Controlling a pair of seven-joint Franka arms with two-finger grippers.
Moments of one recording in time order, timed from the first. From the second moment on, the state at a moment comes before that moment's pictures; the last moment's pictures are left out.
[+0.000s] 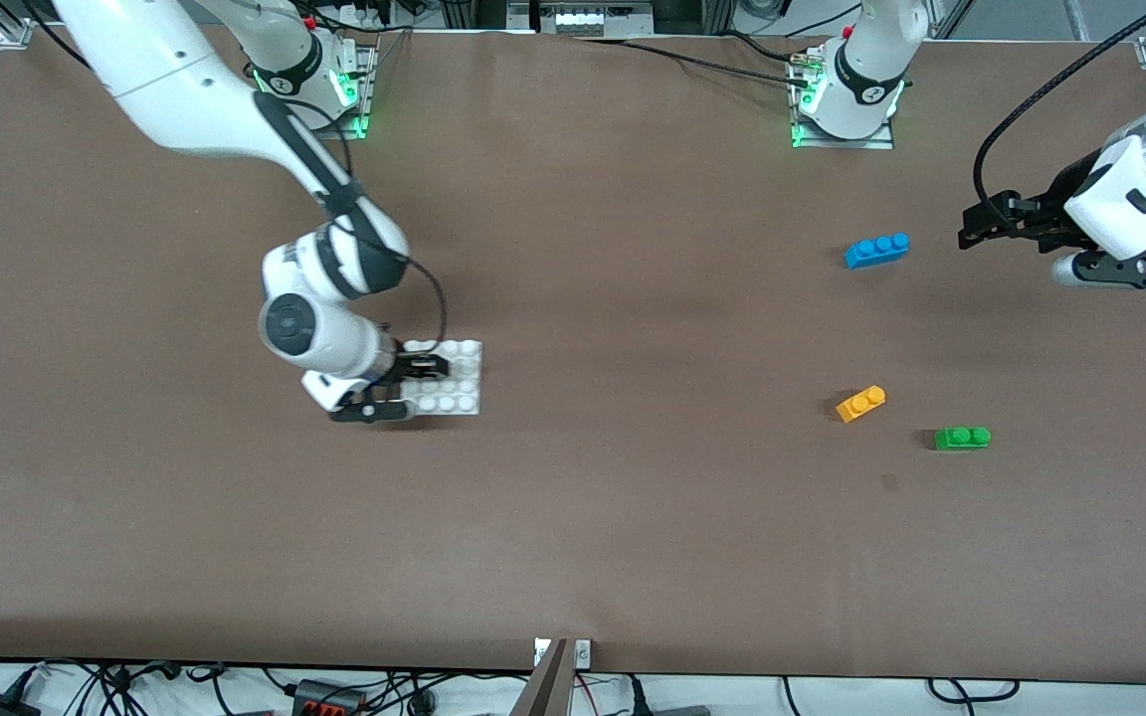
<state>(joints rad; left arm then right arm) 0.17 0.02 -0.20 -1.67 -0.07 1.52 0.02 0.15 0.67 0.31 -1.81 0.01 2.45 0.40</state>
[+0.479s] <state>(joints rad) 0.15 0.21 -0.21 -1.67 -0.07 1.58 0.35 0.37 0.85 0.31 -1.55 0.01 2.49 0.64</state>
